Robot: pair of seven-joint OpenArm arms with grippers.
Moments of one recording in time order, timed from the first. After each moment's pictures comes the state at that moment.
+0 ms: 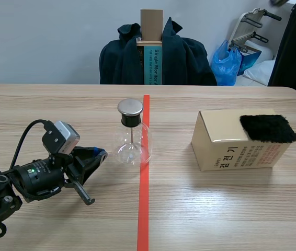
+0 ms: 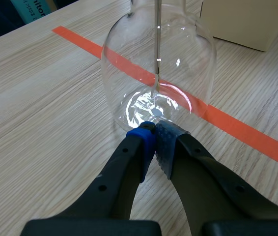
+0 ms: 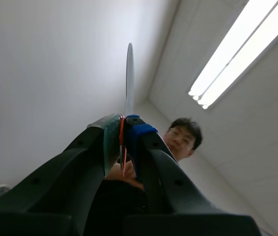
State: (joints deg) left arm -6.5 -23.7 27.8 53.5 -0.1 -25.6 -32.8; right arm 6.5 12.5 5.7 96.9 -53.1 -18.9 26.5
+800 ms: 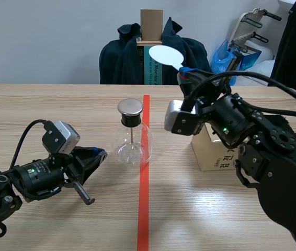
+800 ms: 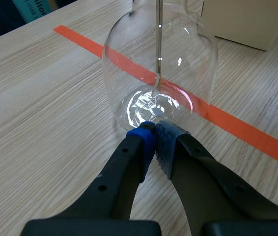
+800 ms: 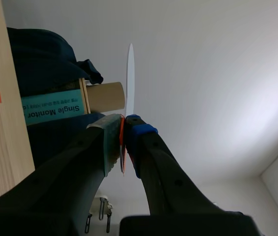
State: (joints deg) left arm -6.5 -23.7 27.8 53.5 -0.1 -25.4 -32.6; right arm 6.2 7.1 -6.1 66.0 -71.3 -24.4 40.1
